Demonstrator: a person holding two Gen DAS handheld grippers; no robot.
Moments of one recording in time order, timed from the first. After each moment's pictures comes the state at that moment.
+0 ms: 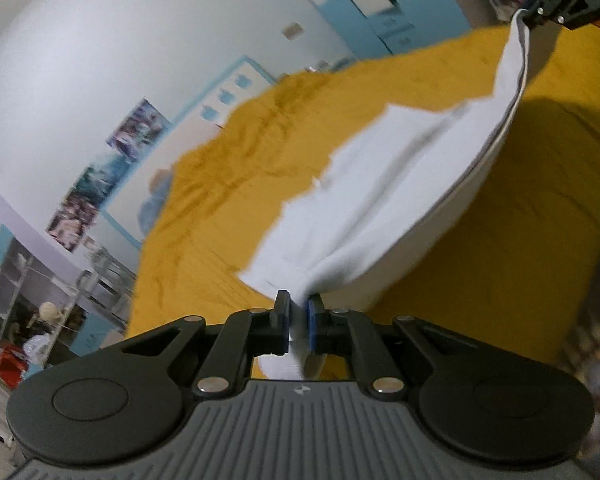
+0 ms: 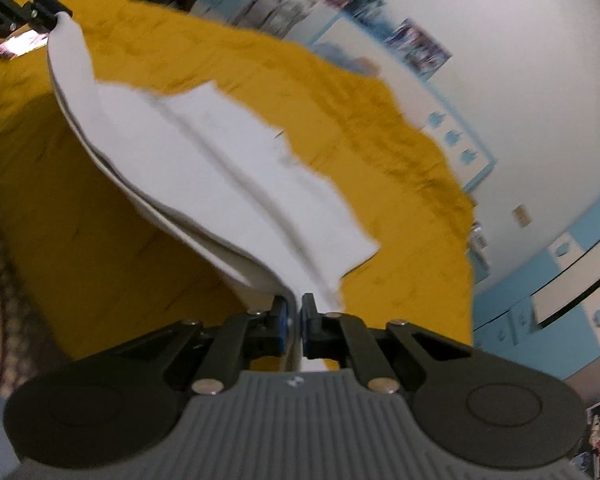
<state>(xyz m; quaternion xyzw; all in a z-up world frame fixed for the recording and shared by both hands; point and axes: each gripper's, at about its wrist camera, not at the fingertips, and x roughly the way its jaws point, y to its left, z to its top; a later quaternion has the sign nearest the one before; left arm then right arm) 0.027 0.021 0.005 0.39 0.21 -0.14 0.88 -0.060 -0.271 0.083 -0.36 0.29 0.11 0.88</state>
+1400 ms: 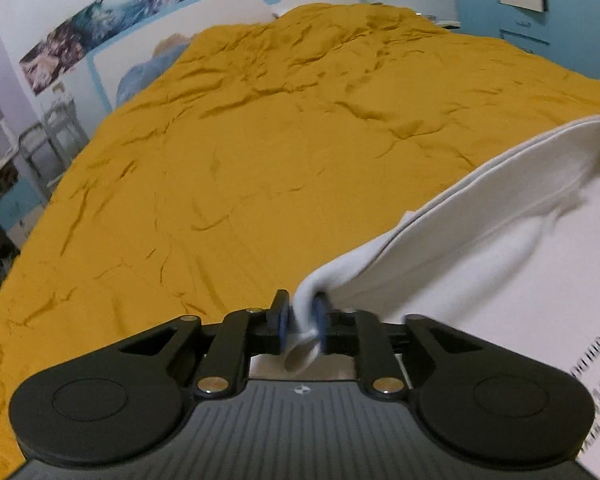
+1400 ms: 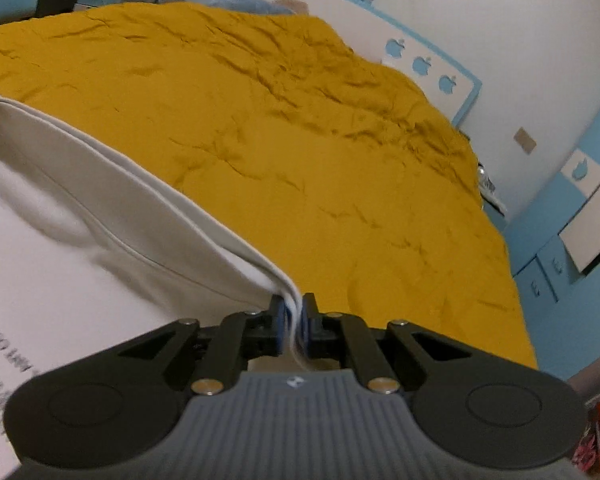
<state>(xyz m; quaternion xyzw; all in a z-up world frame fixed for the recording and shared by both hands) 0.421 0.051 -0.098 0.17 0.36 -0.08 0.91 0.464 -0.290 -0.071 -0.24 0.36 0.03 0.90</state>
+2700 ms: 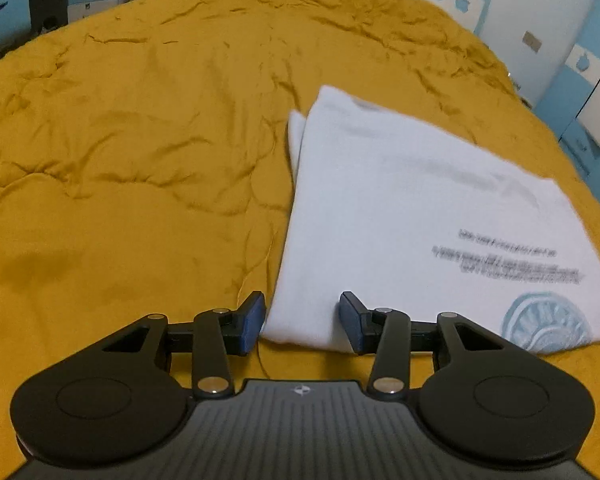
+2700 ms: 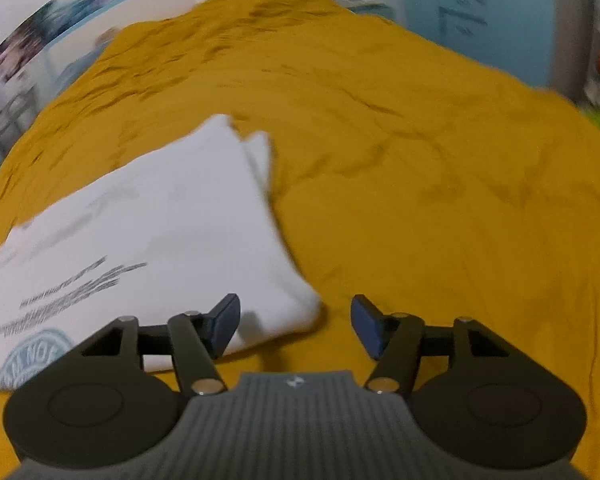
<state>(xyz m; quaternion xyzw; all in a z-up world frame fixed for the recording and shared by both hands) 0.276 0.144 -0.104 -0.11 0.45 -0.01 0.89 0.222 -0.392 -0.087 0.18 0.42 -0.11 0.88</state>
